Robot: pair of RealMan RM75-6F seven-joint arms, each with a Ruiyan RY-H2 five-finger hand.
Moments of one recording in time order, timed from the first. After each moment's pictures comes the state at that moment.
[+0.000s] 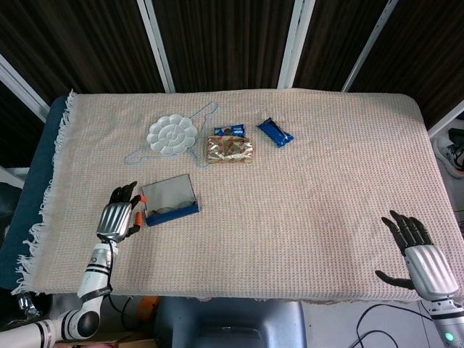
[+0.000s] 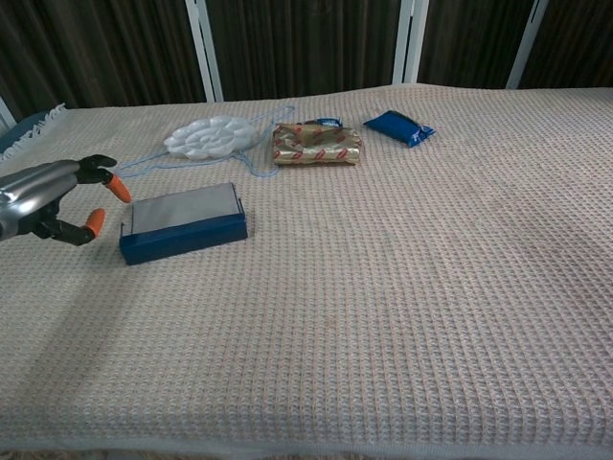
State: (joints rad) left arm -0.52 -1.56 -0.21 -1.46 1.06 1.10 0.33; right arm 0.06 -1.03 -0.02 -1.67 -1.62 1.47 0.04
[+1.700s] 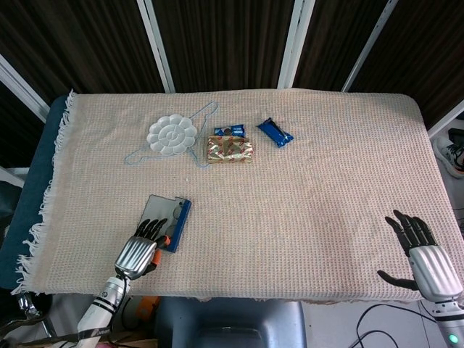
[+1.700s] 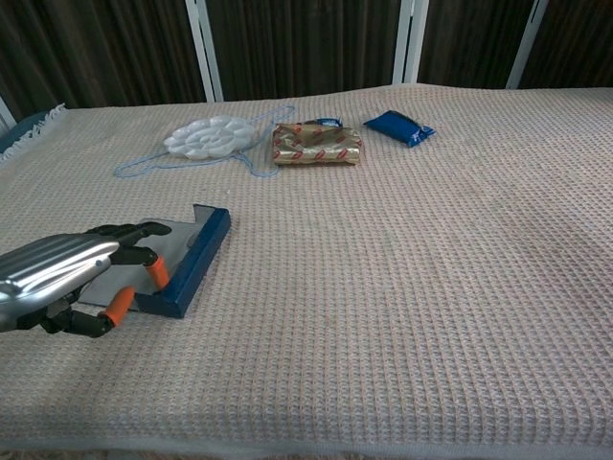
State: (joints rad) left arm -0.47 -1.53 0.02 -1.64 1.29 1.13 0.42; right arm 0.06 -1.02 -0.02 -1.67 -1.63 1.49 0.07
